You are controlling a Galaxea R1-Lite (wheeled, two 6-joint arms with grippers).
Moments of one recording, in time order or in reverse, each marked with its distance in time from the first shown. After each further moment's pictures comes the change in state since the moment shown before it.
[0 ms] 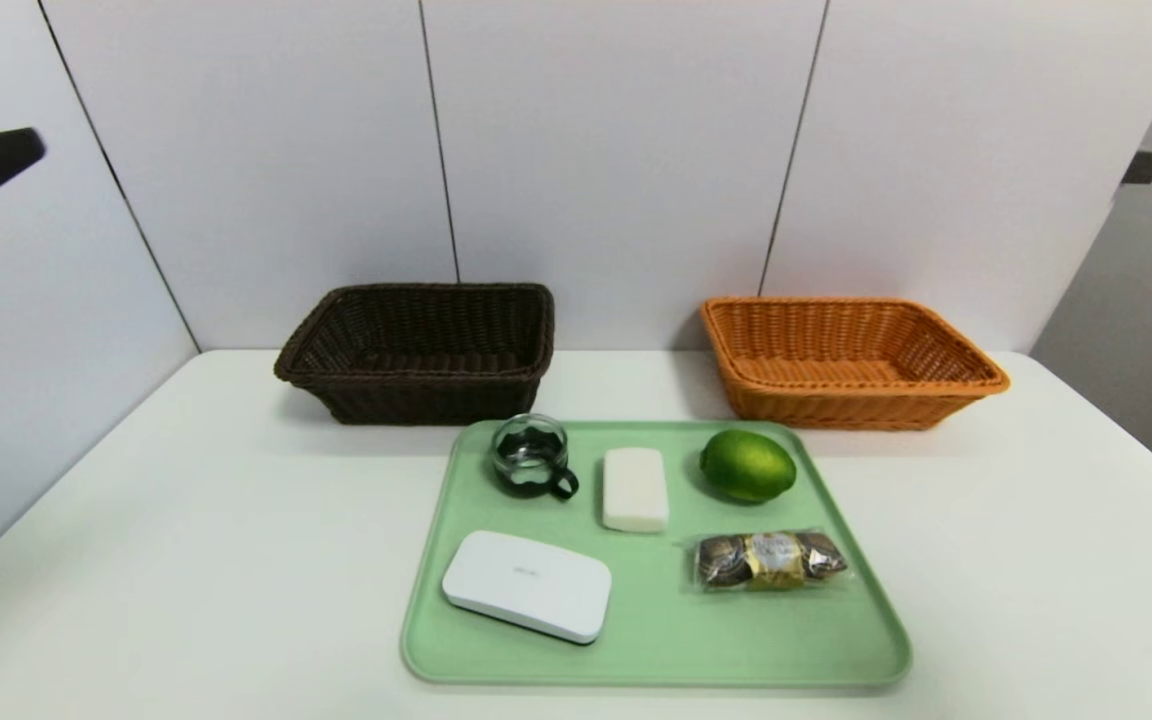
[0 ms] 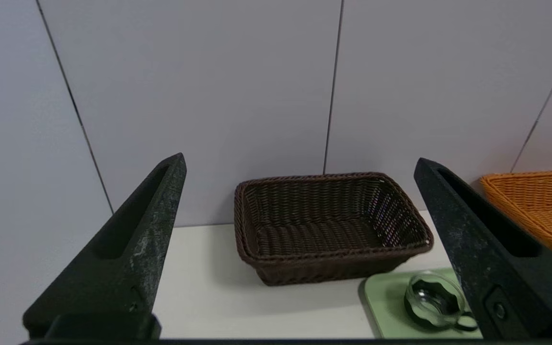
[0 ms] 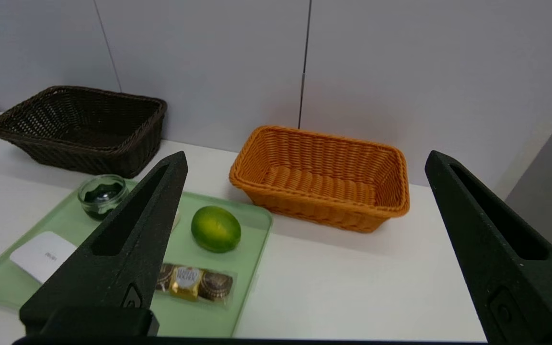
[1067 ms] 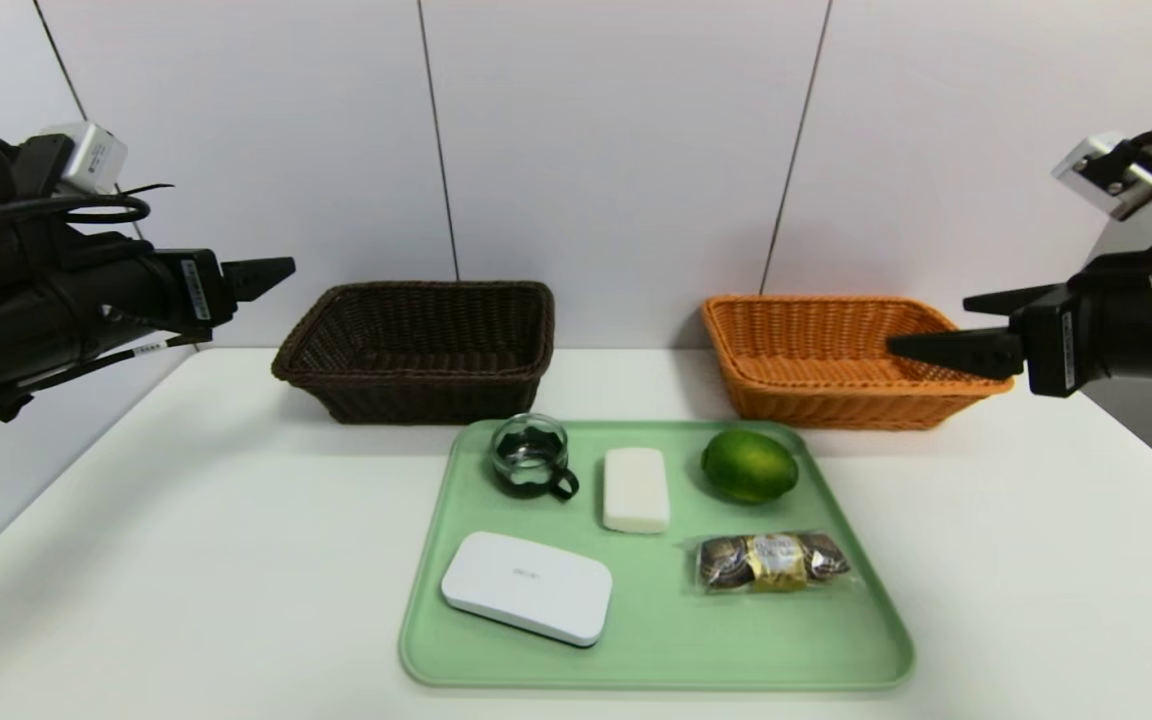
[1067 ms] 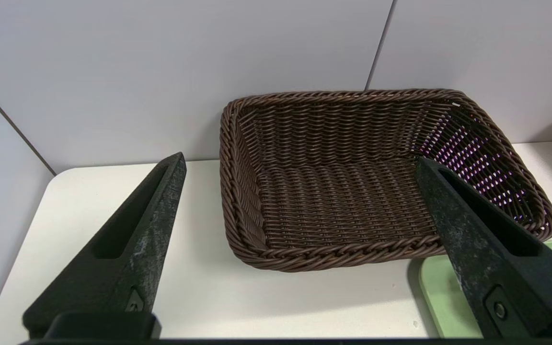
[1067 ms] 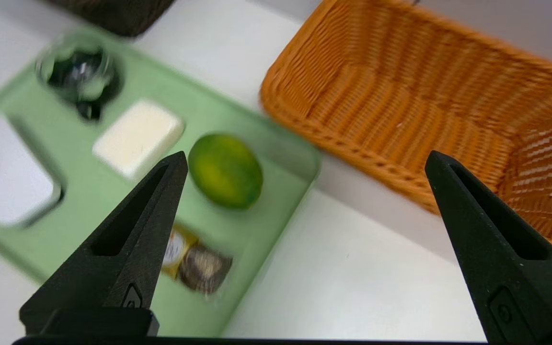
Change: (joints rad) left arm -0.013 0.540 -0.076 -0.159 -0.004 0.003; right arm 0.061 0.617 -0.191 0.117 0.202 -0.234
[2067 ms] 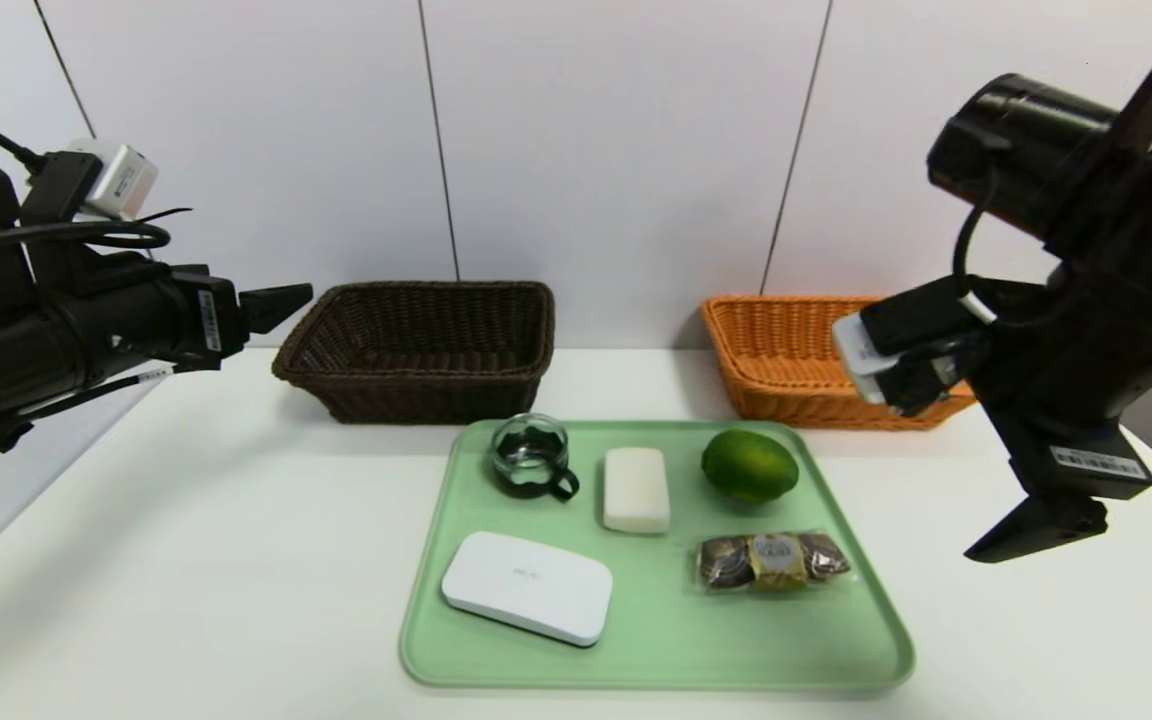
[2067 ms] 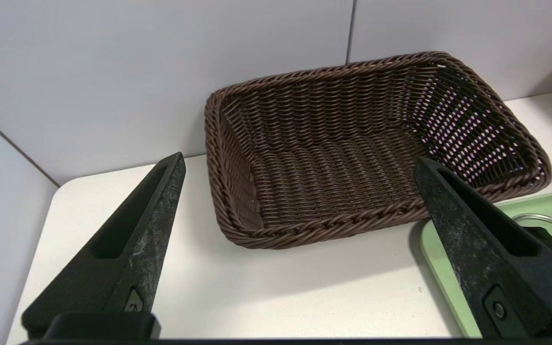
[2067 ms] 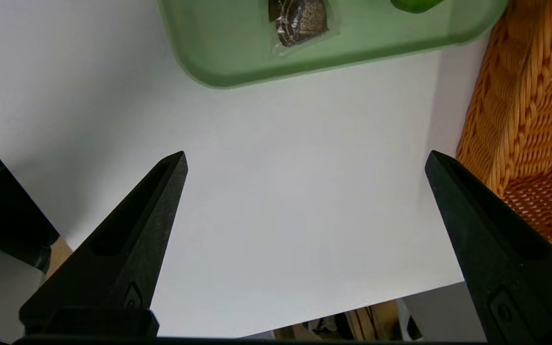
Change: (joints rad) left arm -0.049 -0.043 0.062 0.000 0.001 0.119; right arm 0.339 0.375 -0.840 1.256 -0.403 -0.739
